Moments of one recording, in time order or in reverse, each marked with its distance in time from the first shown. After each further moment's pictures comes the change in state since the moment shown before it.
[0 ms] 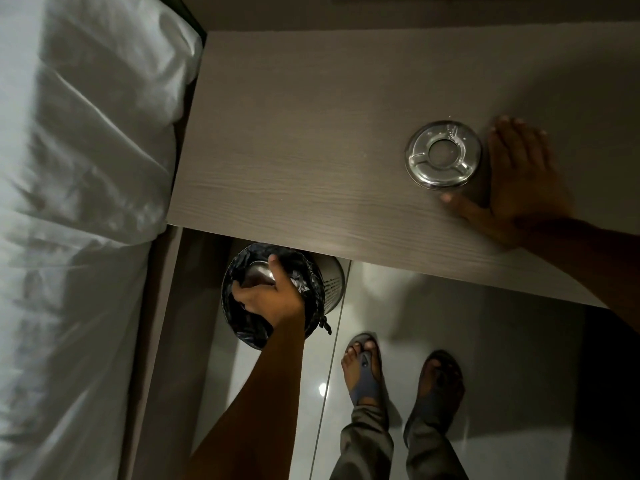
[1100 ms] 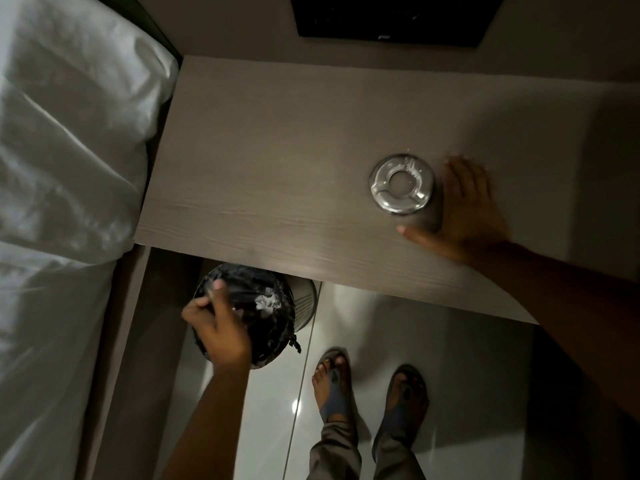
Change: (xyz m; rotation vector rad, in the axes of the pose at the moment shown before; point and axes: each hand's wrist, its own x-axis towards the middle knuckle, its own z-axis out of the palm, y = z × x) left_hand -0.033 0.055 -0.051 -0.167 -0.158 0.063; right_hand 0.003 -0.004 -0.018 0.078 -0.065 0.045
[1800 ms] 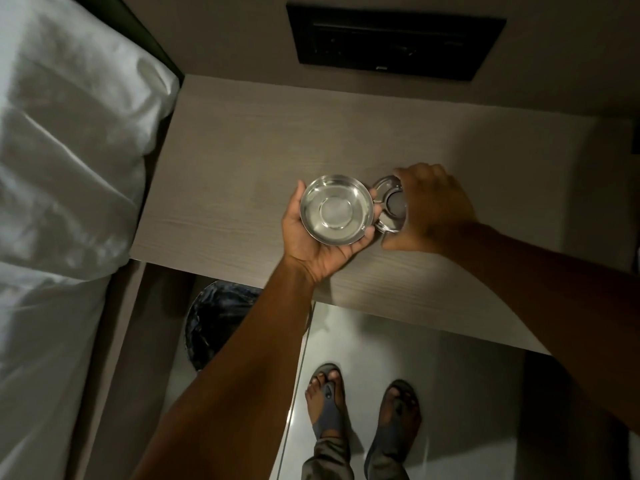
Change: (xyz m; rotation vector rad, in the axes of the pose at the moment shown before) left_hand 0.003 0.081 0.176 -0.780 -1.270 -0.821; right_hand 0.055 -0.044 -0.035 -0.111 -0.176 -0.123
